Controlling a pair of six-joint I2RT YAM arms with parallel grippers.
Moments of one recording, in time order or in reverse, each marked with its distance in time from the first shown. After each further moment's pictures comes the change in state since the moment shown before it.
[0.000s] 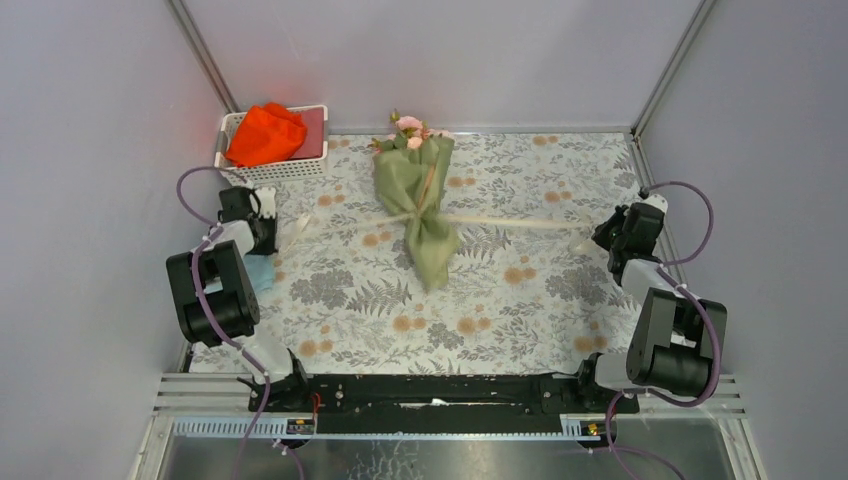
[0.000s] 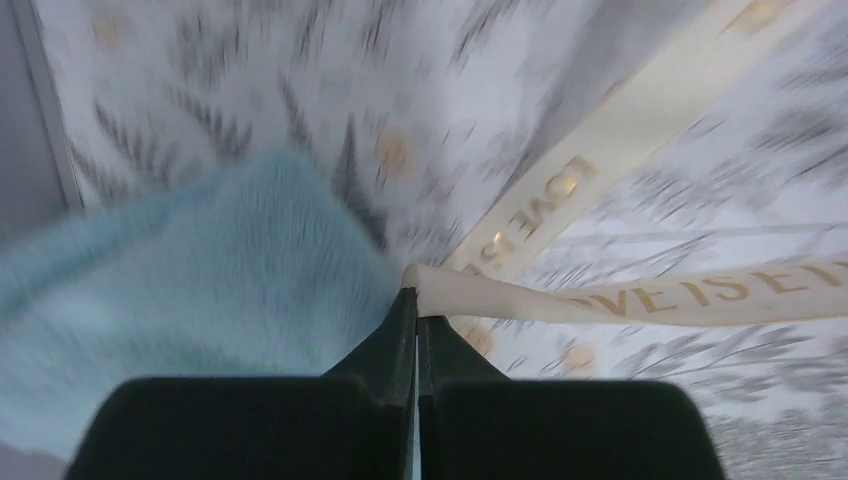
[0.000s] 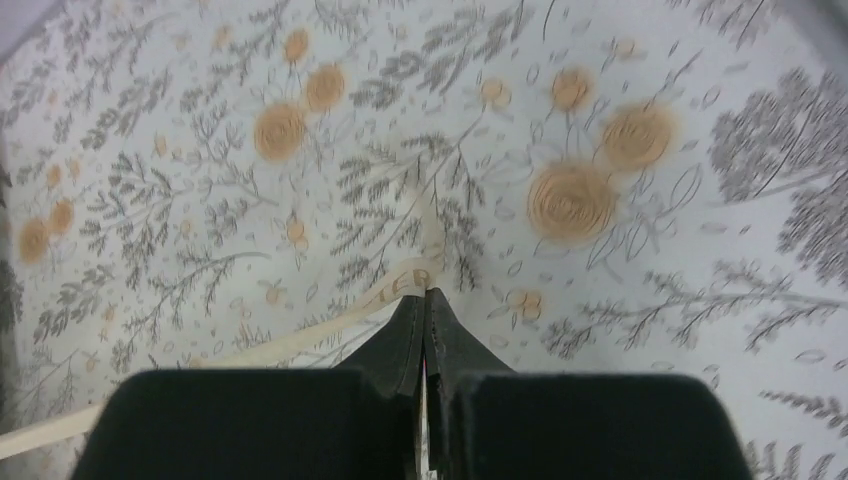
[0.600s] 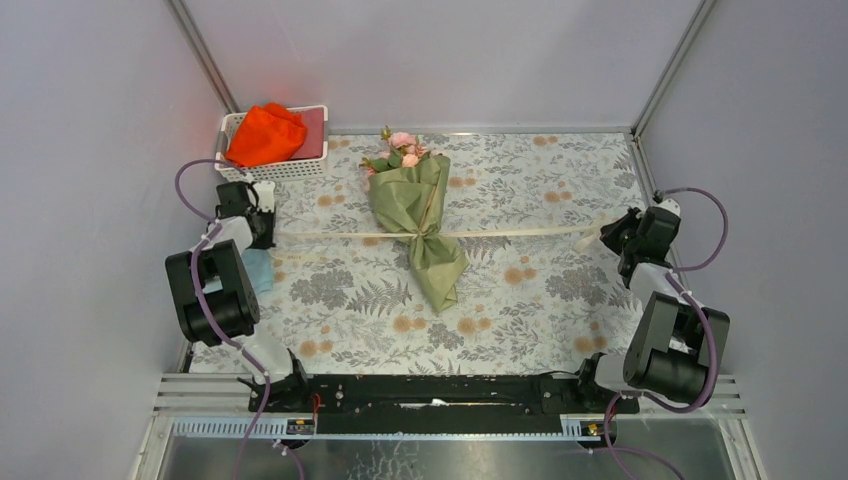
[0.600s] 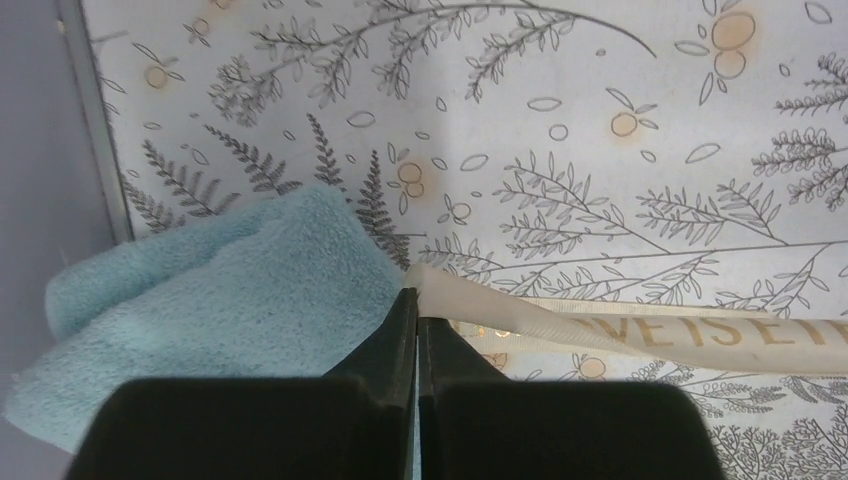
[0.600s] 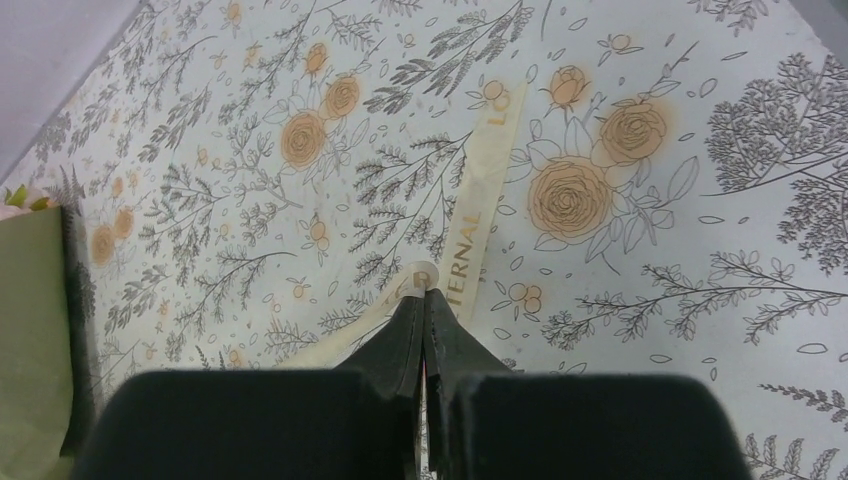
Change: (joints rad) left arm 0.040 -0.003 -0.020 -0.003 -0.035 0.043; right arm -0.080 -0.026 -0.030 -0.027 -0.131 0.070
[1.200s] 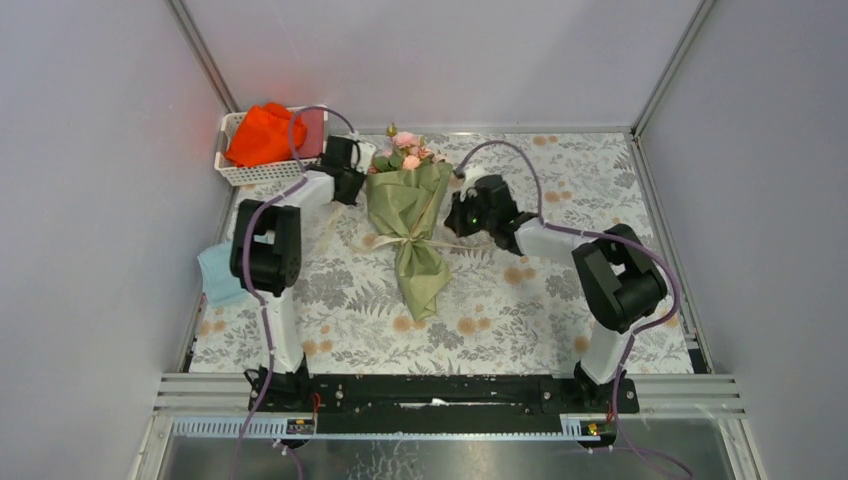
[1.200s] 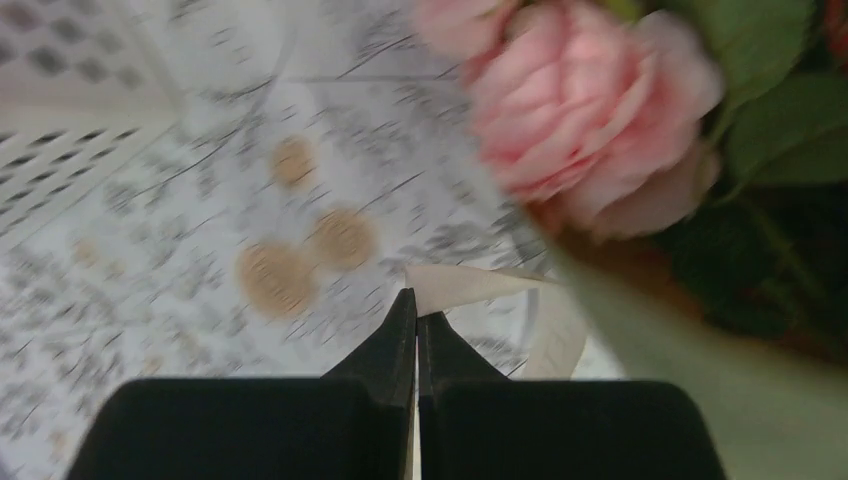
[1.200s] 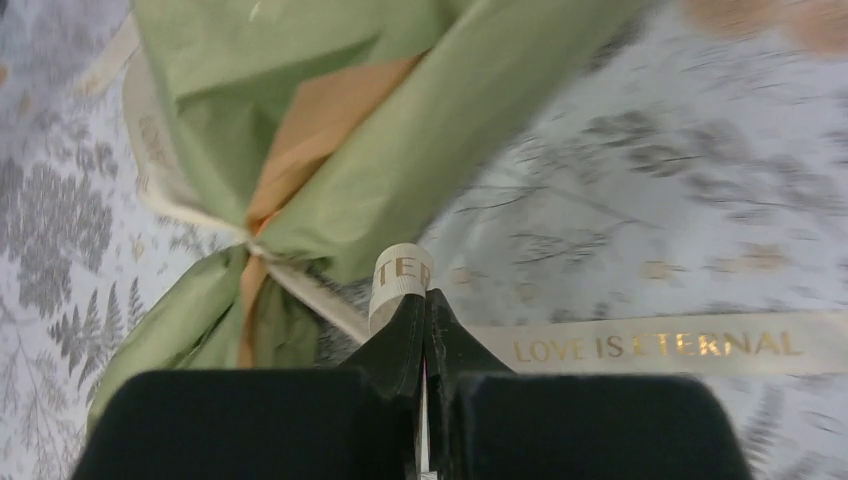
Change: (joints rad) left arm -0.482 0.317 0.451 -0.065 -0.131 -0.075; right arm 0.874 0.420 0.439 -0.018 -0.004 -0.225
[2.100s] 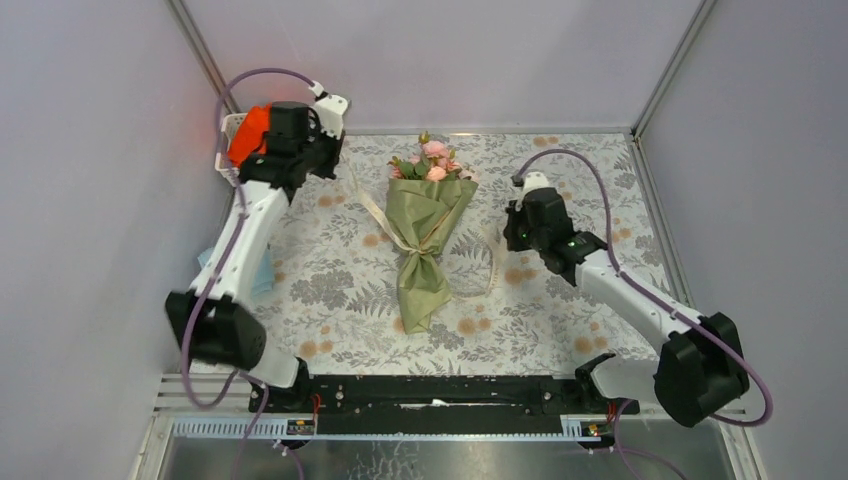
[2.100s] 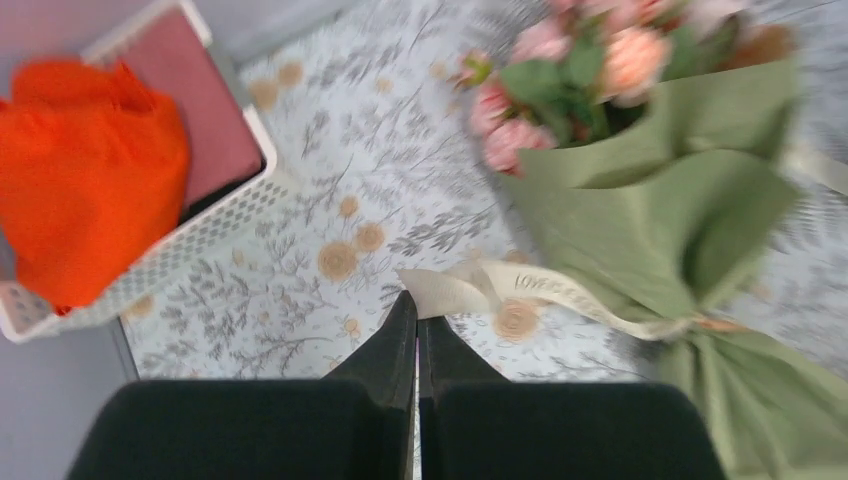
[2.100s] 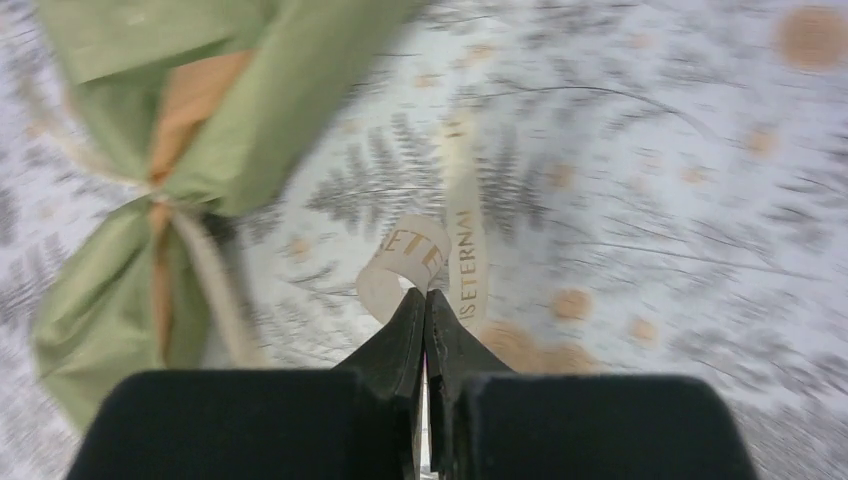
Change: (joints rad) left arm -0.028 -0.398 0.109 -0.246 0.154 -0.056; right arm 0.007 -0.480 -0.168 -0.415 0.237 0.024
